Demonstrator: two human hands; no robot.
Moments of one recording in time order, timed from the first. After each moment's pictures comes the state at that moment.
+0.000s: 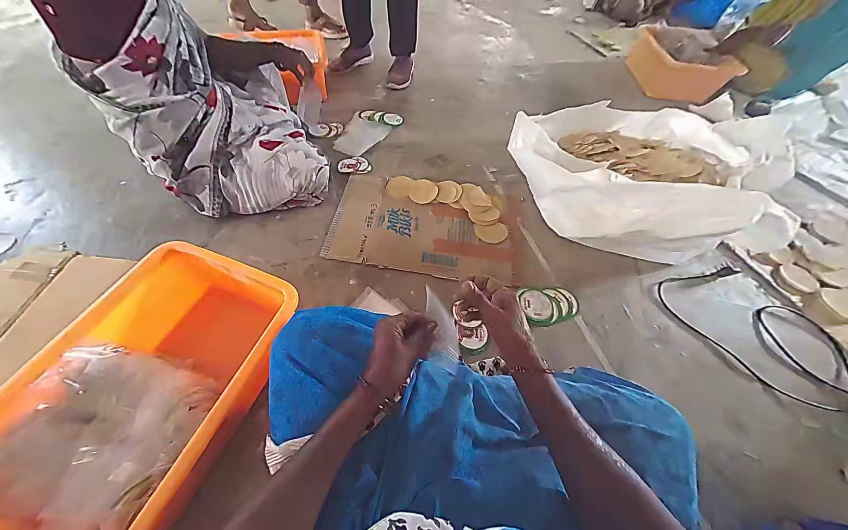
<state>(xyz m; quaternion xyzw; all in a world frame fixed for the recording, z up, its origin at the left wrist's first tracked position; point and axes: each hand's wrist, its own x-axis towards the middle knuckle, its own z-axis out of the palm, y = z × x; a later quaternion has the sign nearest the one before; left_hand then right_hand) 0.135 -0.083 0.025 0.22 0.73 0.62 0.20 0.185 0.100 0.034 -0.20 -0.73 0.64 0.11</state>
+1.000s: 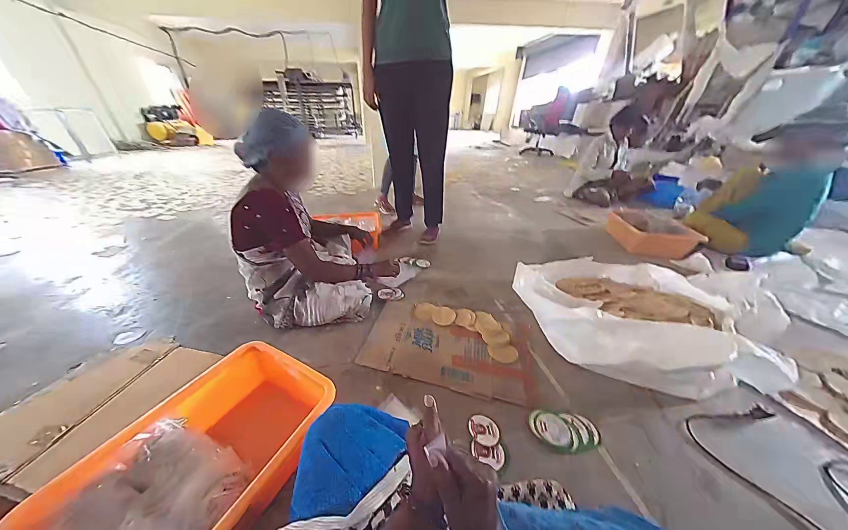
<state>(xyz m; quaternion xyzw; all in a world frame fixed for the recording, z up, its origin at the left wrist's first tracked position) 0.201 -0.054 0.059 0.03 0.53 0.85 0.07 0.254 -0.006 0.044 0.02 -0.80 0.43 0.42</state>
